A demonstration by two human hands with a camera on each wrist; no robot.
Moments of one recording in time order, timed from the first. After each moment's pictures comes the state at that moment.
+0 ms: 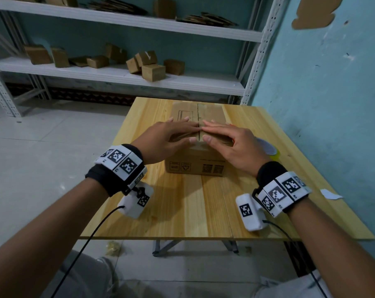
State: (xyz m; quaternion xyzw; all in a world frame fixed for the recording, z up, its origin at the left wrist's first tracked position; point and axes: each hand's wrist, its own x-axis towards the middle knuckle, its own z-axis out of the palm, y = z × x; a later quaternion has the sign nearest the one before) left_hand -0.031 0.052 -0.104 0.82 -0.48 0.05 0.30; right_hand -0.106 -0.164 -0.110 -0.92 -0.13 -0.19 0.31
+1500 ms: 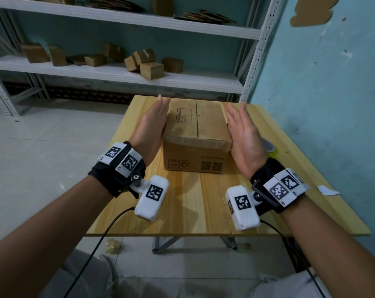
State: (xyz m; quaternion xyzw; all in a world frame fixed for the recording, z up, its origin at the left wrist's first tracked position) left_hand -0.048 0.037 -0.093 0.62 -0.19 -0.14 0.75; right_hand -0.114 -0.145 -0.098 -0.69 0.02 -0.13 0.71
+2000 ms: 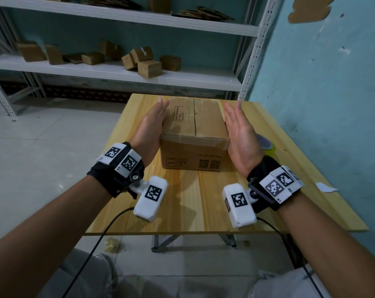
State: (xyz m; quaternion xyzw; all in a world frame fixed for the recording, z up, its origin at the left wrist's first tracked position) left_hand -0.040 0.035 -0.103 0.64 -0.17 -0.15 0.73; right_hand -0.115 -0.144 -0.099 -0.68 0.04 -0.11 0.72
